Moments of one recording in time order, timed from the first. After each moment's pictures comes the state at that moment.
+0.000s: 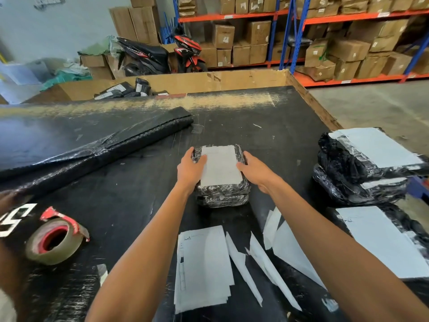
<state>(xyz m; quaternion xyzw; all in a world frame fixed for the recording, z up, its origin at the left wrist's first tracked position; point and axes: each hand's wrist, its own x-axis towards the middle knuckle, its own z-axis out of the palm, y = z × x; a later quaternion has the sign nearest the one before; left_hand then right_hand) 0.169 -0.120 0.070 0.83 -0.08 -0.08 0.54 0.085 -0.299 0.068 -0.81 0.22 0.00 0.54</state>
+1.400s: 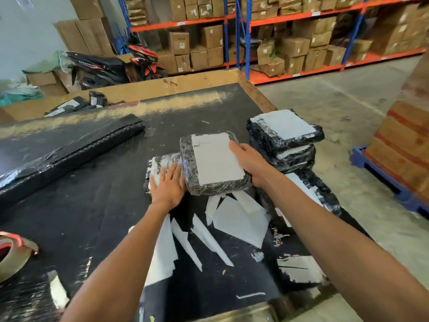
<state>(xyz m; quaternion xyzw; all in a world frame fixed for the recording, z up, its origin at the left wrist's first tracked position) 0.080 -0.165 0.022 0.96 -0.27 -0.04 0.07 -0.063 -0.375 0.102 -0.70 0.29 -0.08 0.65</state>
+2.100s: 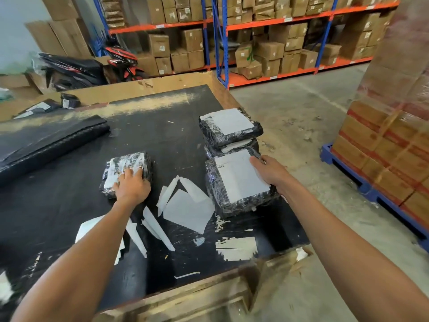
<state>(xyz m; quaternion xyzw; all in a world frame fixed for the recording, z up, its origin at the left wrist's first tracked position) 0.027 -0.196 0.039 0.98 -0.18 -0.03 0.08 -0.234 -0.486 0.082 -0.78 0.37 -0.10 0.49</state>
